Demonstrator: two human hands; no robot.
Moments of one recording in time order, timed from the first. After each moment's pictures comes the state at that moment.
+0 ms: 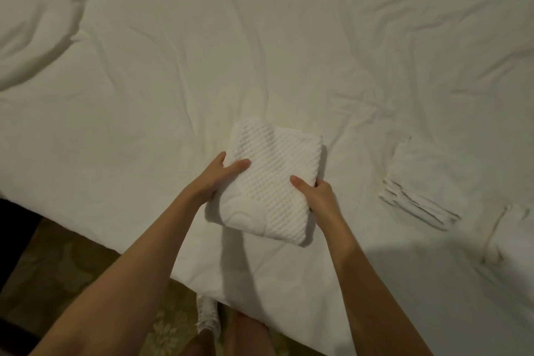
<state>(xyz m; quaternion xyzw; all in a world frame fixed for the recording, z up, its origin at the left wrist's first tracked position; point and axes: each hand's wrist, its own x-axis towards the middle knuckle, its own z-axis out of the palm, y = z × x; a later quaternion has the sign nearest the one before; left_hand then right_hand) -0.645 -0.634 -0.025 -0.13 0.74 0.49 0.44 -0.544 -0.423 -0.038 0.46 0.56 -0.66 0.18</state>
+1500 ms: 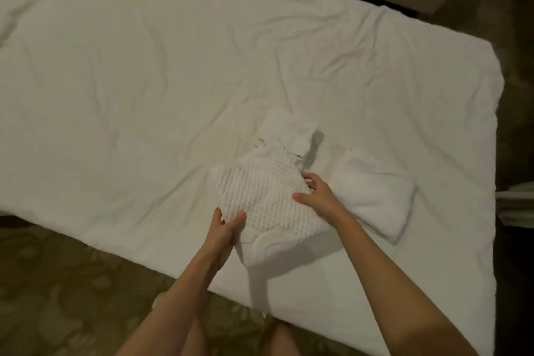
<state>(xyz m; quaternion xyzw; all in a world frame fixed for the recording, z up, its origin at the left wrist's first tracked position) -0.308 -0.418 0.035 -0.26 0.53 0.73 0.35 -0.303 -0.182 0.054 0.30 0.72 -0.59 0.19</state>
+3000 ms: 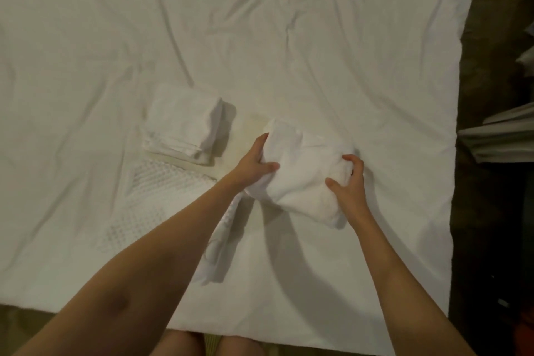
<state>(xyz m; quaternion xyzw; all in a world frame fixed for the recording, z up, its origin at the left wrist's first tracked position) -0.364 -0.114 -0.042 0.12 0.75 0.44 0.48 -0.203 0.052 -0.034 0.47 0.71 -0.53 -0.03</state>
